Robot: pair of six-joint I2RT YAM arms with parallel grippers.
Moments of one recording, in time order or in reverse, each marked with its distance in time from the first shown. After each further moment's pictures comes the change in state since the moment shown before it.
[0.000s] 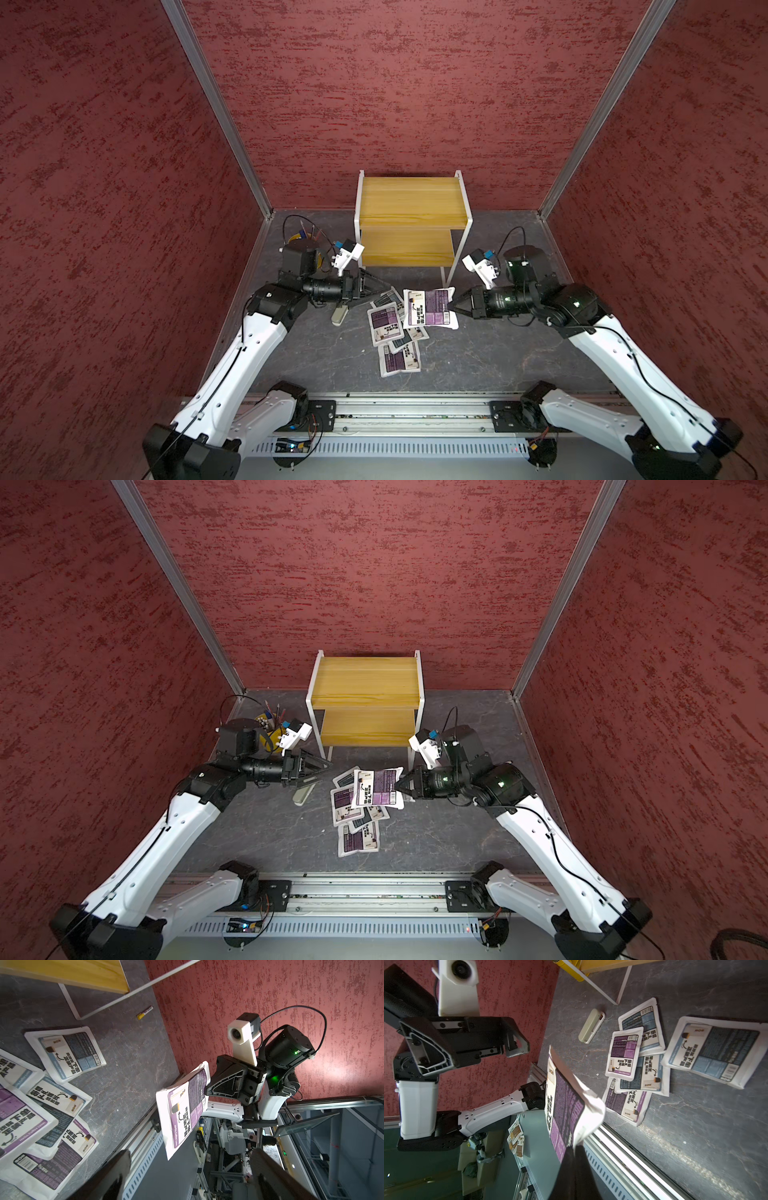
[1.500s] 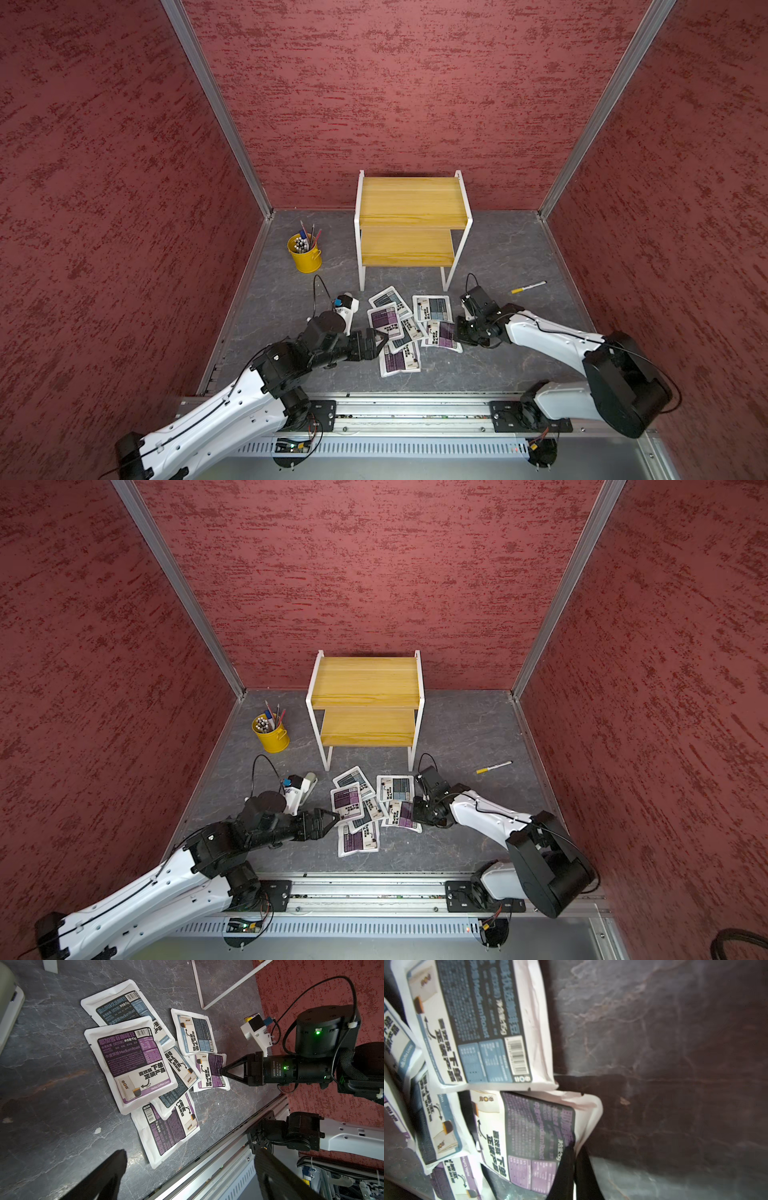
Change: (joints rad) left arm -0.551 -0.414 -0.467 -0.014 -1.019 -0.142; right arm -0.003 0.299 -0.600 0.402 0.512 0.145
